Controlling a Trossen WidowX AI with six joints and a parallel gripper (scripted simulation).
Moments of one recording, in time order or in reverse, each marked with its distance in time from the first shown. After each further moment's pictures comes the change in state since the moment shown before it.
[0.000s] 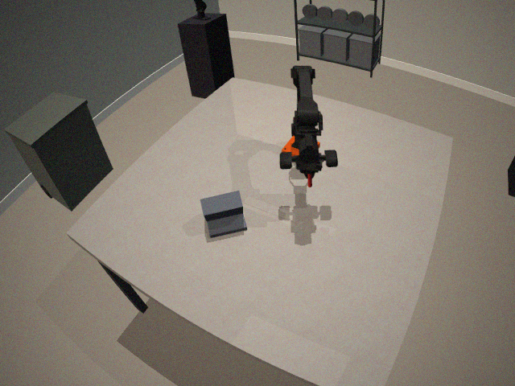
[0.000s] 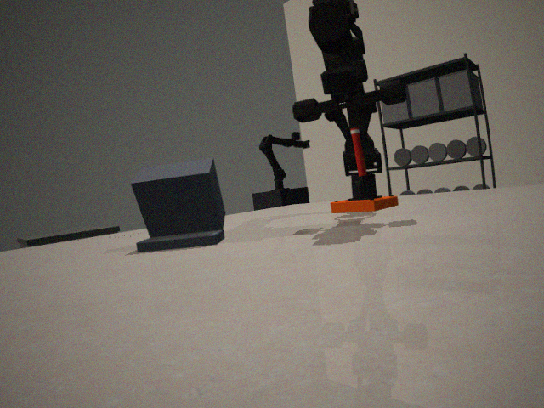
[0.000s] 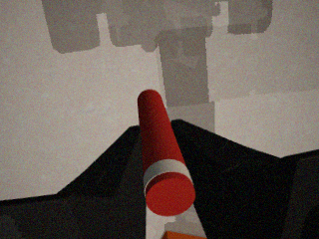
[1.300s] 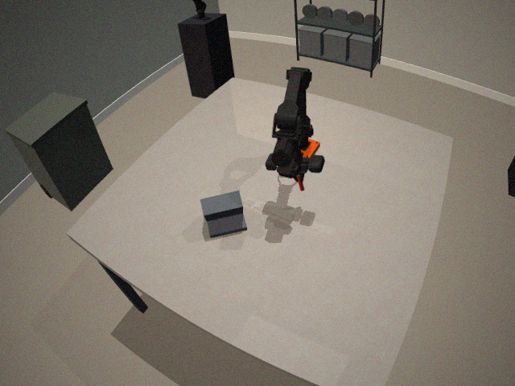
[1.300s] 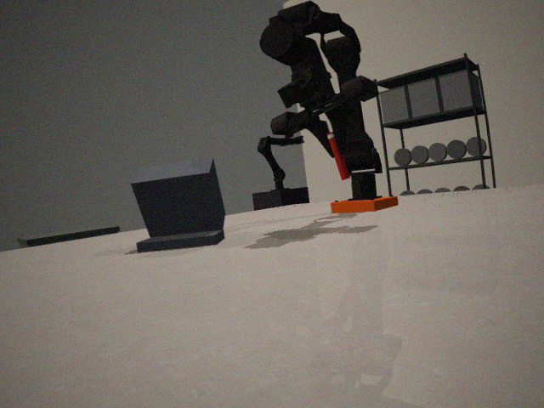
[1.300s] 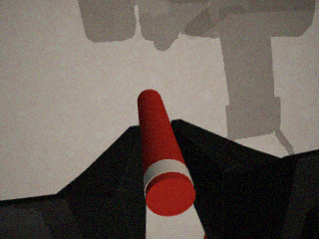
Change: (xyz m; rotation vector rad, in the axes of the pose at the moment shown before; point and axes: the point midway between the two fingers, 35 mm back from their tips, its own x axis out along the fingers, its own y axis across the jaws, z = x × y) arm 0.001 -0.039 0.012 0.300 -0.009 0.142
